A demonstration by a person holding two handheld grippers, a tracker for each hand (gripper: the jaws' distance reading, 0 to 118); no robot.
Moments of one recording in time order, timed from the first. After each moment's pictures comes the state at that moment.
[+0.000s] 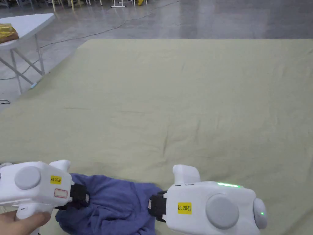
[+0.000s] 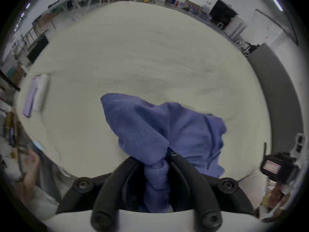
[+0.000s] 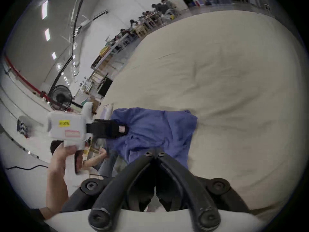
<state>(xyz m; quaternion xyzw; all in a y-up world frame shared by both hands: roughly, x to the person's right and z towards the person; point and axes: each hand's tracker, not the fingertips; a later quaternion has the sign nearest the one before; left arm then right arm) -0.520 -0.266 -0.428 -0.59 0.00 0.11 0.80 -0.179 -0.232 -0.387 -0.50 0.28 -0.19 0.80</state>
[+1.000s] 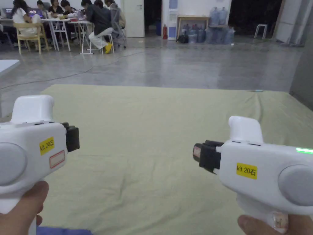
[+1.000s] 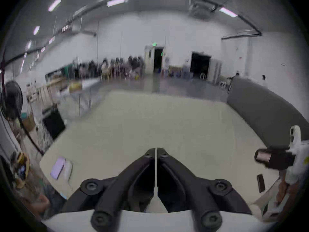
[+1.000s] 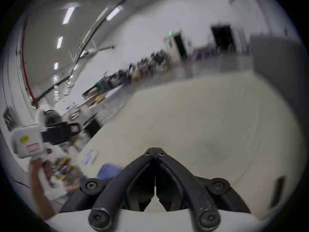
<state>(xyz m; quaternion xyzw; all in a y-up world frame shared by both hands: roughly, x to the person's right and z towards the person) -0.319 -0.007 -0.372 -0.20 -0.02 0.02 0.98 0.011 -0.040 -0.362 -0.22 0.13 -0.11 0.96</state>
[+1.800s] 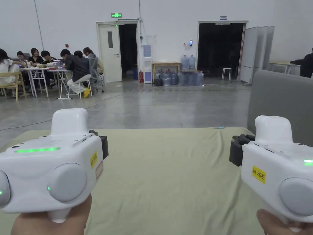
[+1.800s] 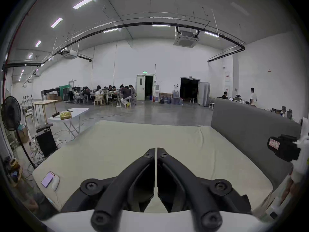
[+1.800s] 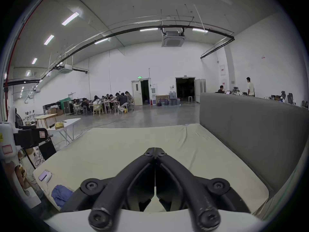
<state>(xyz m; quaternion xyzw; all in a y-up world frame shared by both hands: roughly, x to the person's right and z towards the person) -0.188 0.036 -0.327 -0.10 -0.05 0.02 0.99 0.122 0.017 -0.281 -0.09 -0.04 -0.05 0.99</state>
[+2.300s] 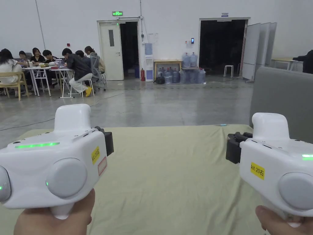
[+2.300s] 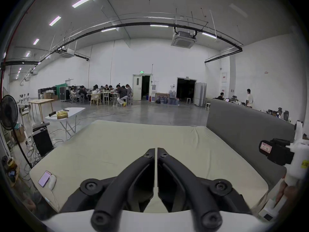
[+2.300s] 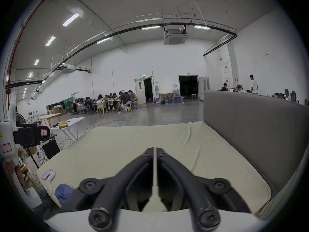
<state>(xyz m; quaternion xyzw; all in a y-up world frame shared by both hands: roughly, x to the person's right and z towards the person) -0.189 0.039 -0.324 -0.11 -0.07 0.03 0.99 0.117 0.016 -0.285 -0.09 -0.02 -0.06 0.99</state>
